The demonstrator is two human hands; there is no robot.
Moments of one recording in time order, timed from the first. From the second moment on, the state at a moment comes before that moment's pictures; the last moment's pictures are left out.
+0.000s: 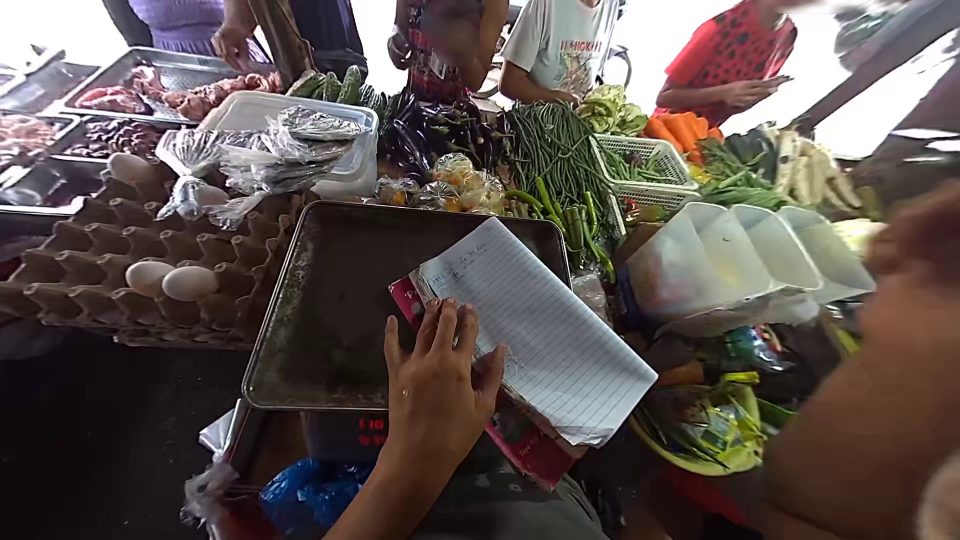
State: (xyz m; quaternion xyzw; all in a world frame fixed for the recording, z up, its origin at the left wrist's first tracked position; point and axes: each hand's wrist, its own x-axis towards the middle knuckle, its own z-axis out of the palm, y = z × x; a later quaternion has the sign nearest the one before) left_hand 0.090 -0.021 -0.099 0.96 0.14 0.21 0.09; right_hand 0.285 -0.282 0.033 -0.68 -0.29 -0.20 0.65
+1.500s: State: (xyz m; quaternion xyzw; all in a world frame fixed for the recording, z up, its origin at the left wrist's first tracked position) left_hand 0.088 -0.022 -0.101 0.96 0.15 0.21 0.11; right_hand 0.272 -0.102 0.073 -0.62 -0.57 0.05 0.54
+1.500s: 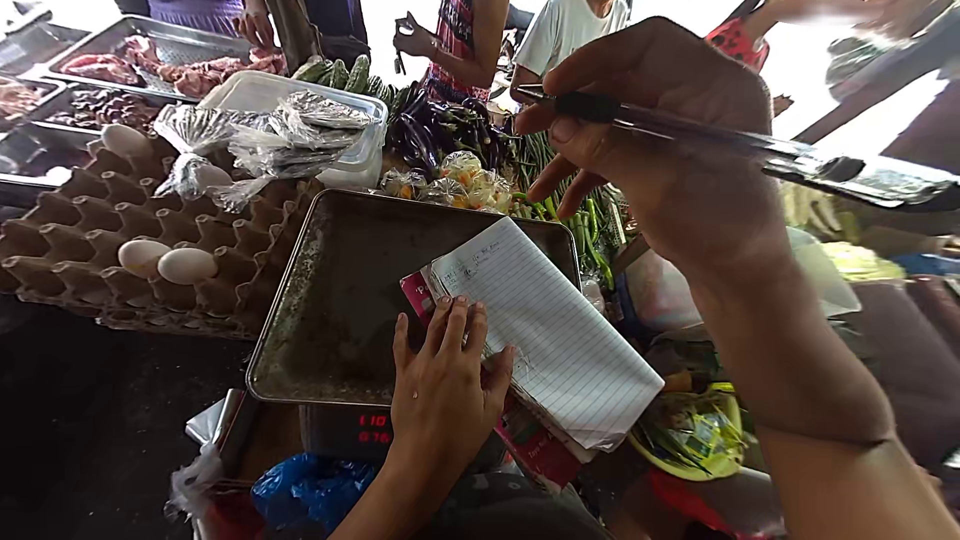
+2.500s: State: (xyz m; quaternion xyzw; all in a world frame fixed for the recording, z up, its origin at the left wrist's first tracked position) left_hand 0.088 -0.013 -0.098 0.95 0.13 0.23 0.17; right_hand 0.248 -0.170 -0.030 -0.81 -0.56 -0.03 0.19
